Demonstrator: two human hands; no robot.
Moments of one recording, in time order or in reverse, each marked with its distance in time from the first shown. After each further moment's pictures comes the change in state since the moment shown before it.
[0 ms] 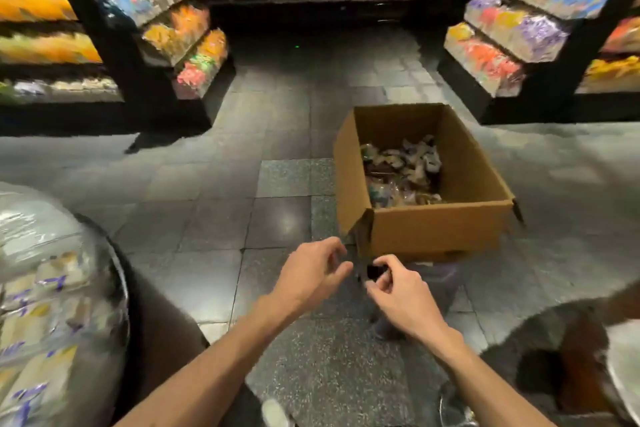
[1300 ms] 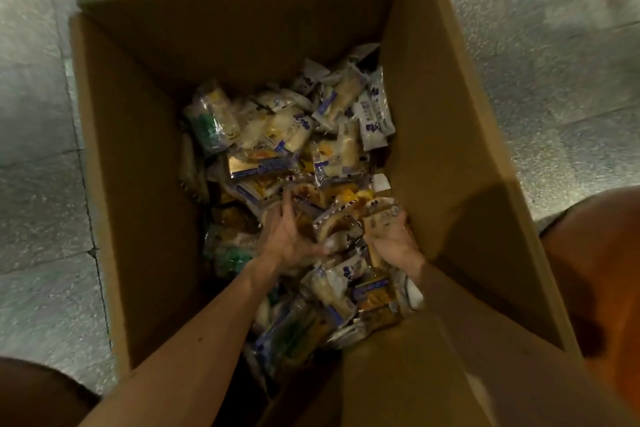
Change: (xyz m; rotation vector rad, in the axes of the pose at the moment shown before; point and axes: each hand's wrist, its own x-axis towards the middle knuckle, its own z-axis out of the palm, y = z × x) left_hand 0.630 -0.065 0.368 -0.174 -0.561 -0.436; right_hand 0.575 0.407 -0.046 0.280 -0.162 0.941
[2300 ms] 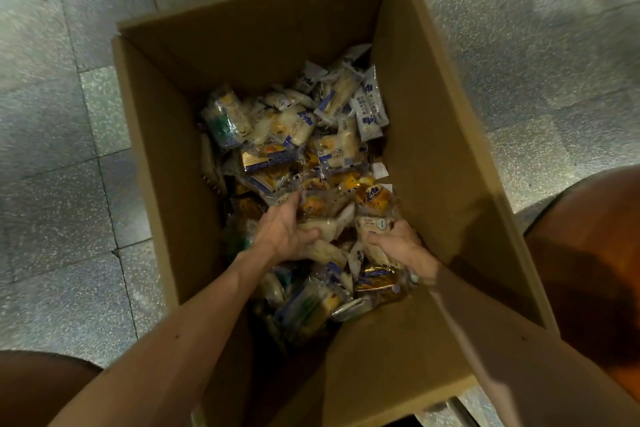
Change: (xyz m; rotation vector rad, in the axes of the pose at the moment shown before) left_hand -0.050 0.006 -0.041 0.113 -0.036 0.145; right_hand -0.039 0.026 -0.001 0.090 -0.072 0.012
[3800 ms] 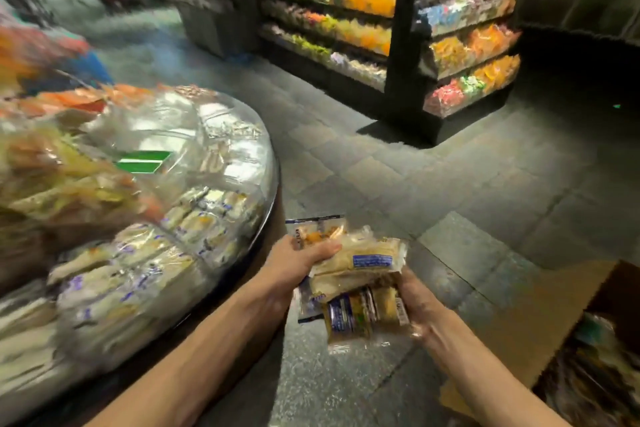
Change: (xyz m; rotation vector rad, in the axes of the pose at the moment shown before) left_hand -0.651 -0.140 -0.059 -1.509 1.208 -0.141; right_hand -0.558 -0.064 0.287 -0.124 -1.411 -0.306
